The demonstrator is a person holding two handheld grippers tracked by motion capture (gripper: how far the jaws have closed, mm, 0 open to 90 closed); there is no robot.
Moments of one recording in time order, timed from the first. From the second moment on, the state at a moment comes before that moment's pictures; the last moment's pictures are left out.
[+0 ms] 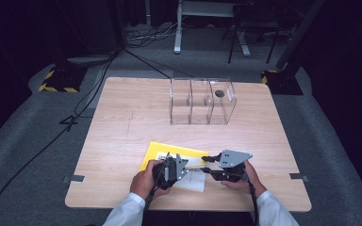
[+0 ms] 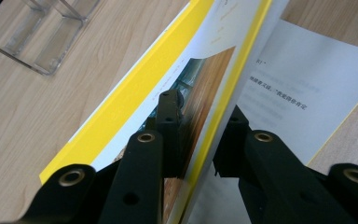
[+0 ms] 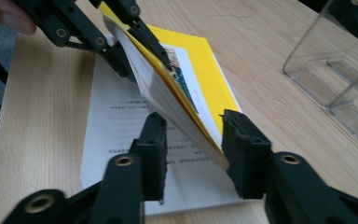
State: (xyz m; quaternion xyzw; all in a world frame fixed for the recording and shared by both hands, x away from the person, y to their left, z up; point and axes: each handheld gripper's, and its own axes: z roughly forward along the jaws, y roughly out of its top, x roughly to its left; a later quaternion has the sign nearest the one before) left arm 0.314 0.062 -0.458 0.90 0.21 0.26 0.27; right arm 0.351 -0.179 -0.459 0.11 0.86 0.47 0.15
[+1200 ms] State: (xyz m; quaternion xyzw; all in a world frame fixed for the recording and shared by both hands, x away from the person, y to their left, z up) left arm 0.315 0.076 -0.436 0.86 0.23 0.29 0.34; right arm 0.374 -0.205 -0.483 0.21 0.85 0.47 0.13
